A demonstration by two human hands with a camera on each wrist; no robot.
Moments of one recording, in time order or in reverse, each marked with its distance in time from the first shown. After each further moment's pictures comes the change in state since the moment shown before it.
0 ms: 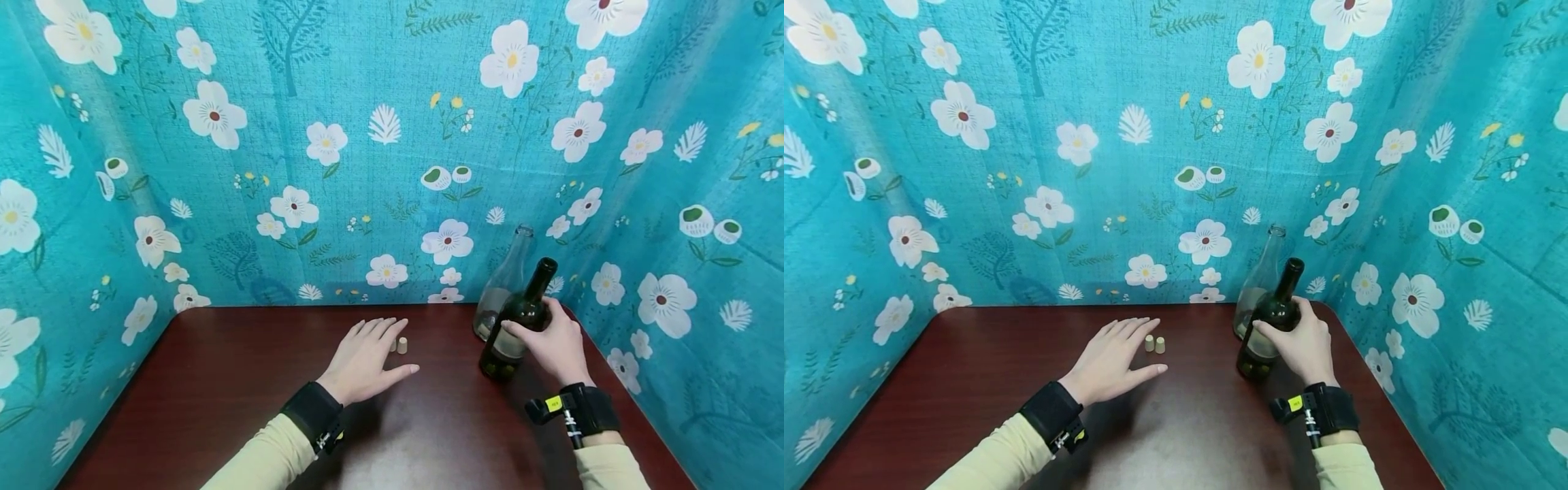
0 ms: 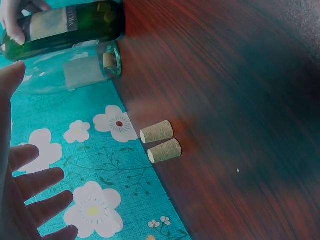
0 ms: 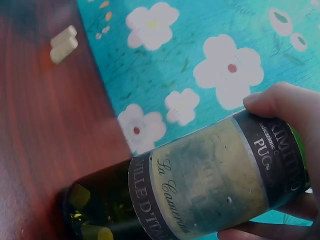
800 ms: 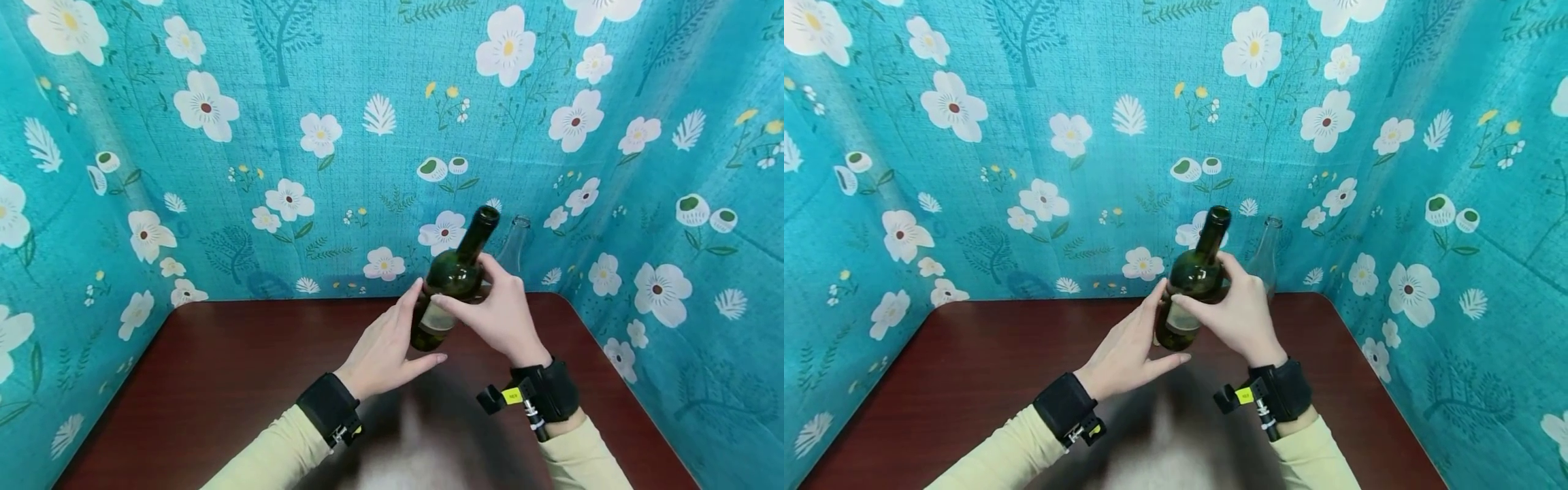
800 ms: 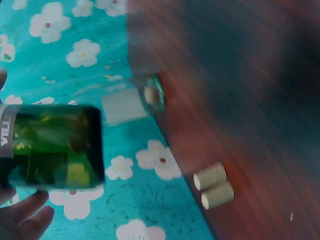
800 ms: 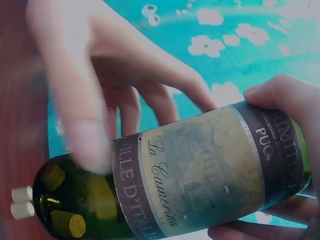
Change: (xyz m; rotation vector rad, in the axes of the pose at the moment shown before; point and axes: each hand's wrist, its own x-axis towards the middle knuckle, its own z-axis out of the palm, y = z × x) left_hand 0.015 0.034 -0.016 -0.331 0.264 0.195; right_hand -0.009 -0.139 0.003 0.337 -0.102 -0.382
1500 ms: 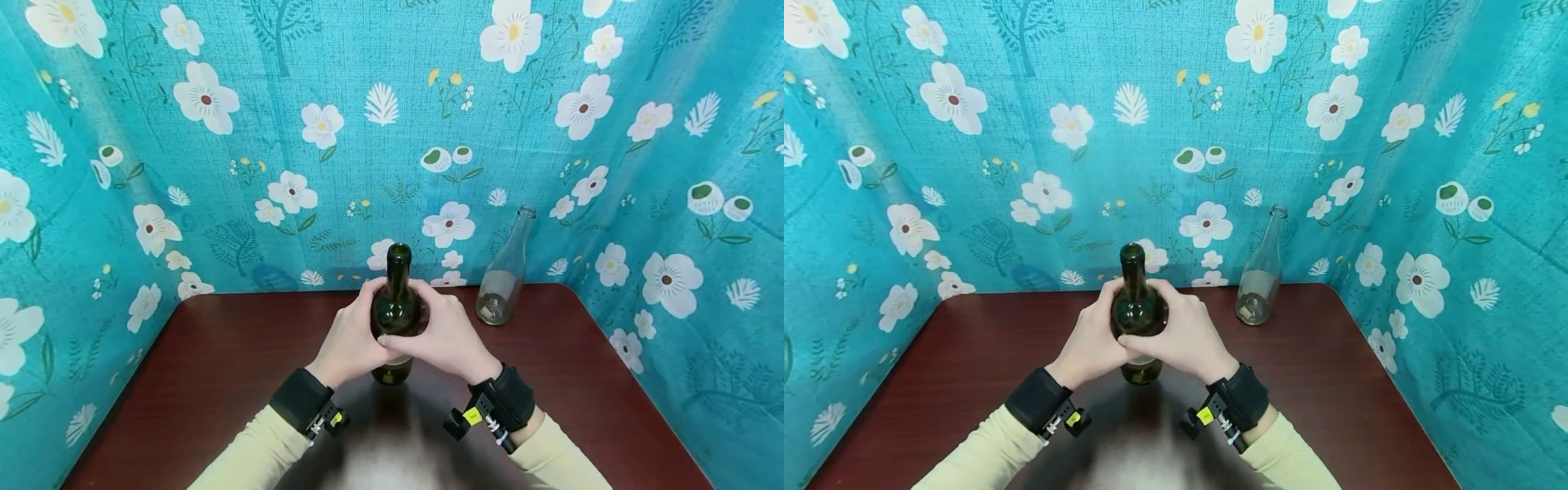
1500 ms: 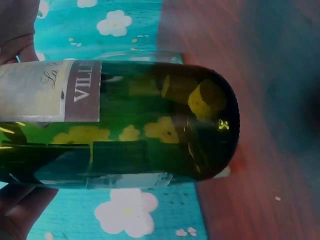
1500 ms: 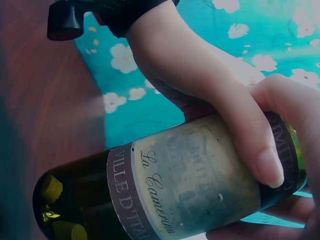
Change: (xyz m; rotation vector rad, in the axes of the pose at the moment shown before) left_hand -0.021 -0.016 -0.033 -0.164 0.159 -0.090; right_hand -0.019 -0.015 0.069 0.063 -0.268 -0.045
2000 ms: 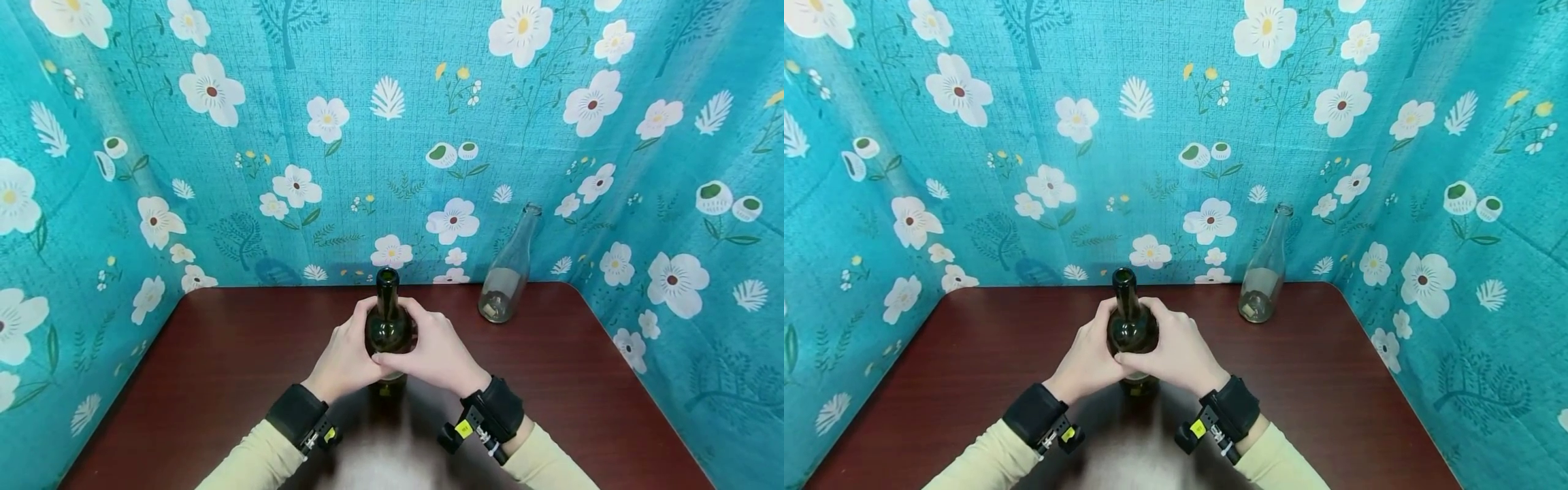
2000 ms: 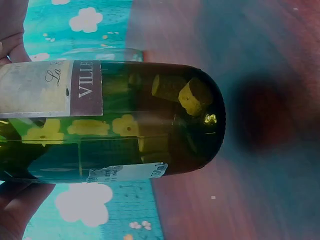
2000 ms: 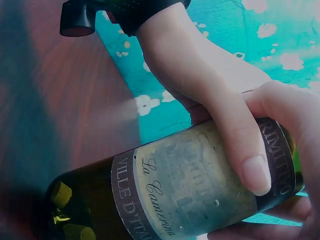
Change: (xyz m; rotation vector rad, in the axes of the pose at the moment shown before) left_hand -0.036 -0.019 0.007 0.008 -0.019 -0.042; right_hand -0.012 0.013 0.032 -0.025 -0.088 0.037
